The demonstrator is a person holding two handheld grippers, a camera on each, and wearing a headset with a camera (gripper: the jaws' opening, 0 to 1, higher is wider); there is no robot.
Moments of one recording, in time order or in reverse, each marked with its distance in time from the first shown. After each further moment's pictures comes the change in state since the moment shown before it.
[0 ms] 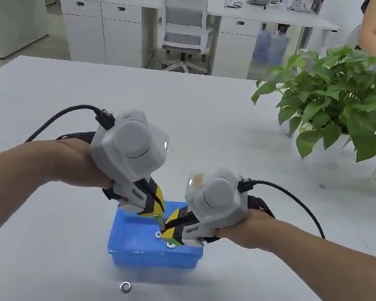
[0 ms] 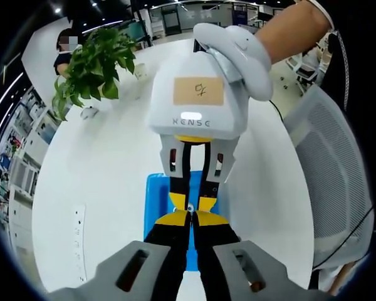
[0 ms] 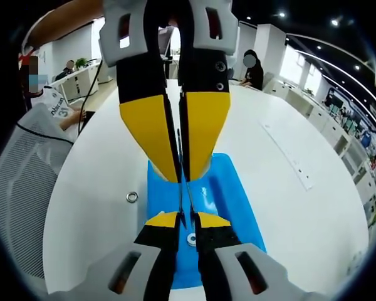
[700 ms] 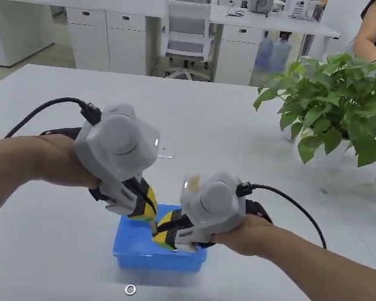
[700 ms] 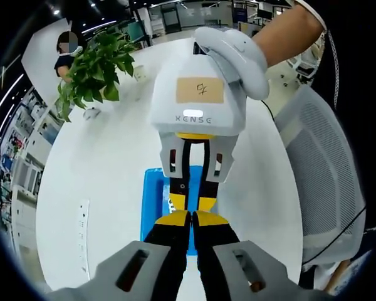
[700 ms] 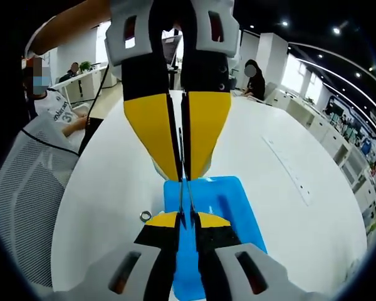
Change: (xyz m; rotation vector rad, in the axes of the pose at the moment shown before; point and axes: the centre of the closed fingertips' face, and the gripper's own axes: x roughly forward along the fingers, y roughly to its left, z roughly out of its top) left arm -0.032 -0.020 -0.002 0.004 0.021 0.011; right arm -0.003 0.021 0.032 -0.029 -0.059 0.001
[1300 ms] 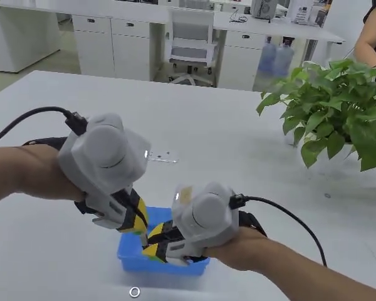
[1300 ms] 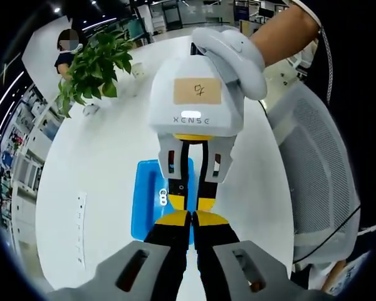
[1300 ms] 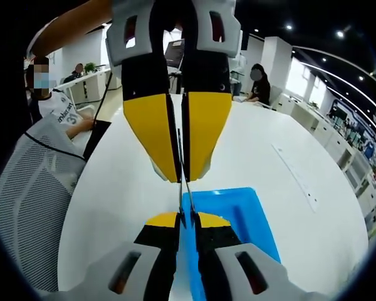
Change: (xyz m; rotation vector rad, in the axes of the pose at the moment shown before) left arm -0.011 -0.021 -0.010 -0.012 0.022 0.001; right arm 0.009 0.023 0.014 -0.016 -0.024 0.026
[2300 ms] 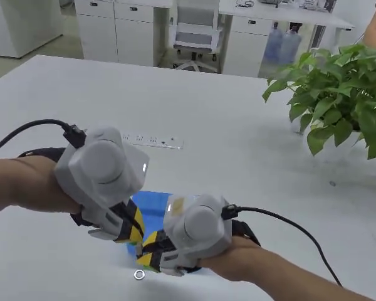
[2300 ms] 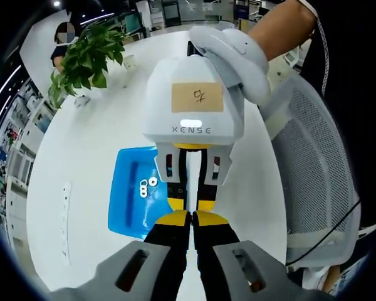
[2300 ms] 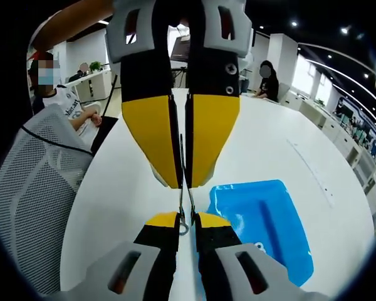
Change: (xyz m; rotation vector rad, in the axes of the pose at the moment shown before) left arm 0.021 -0.028 -0.022 -0.025 0.019 -0.046; right arm 0.025 0.034 -0.016 0.005 0.014 0.050
